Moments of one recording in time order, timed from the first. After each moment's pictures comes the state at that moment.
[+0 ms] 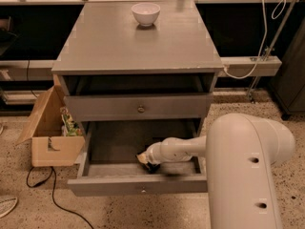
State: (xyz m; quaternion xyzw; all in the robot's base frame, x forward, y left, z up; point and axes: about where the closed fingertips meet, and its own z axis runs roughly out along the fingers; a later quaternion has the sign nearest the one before) arm 0.649 0.037 0.358 -0.33 0.88 0.20 0.28
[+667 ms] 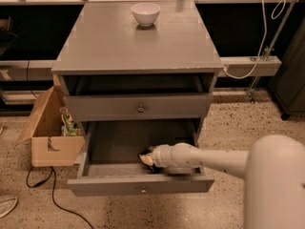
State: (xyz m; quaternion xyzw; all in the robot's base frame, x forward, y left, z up) arm 0.641 0.026 0.378 -0.36 0.84 0.23 0.34
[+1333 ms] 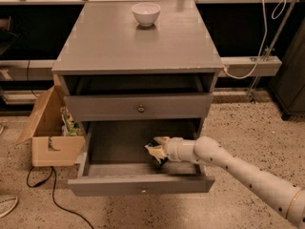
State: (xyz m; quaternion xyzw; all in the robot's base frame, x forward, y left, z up) arm 0.632 -0.011 0.464 -0.39 0.76 0.30 0.42
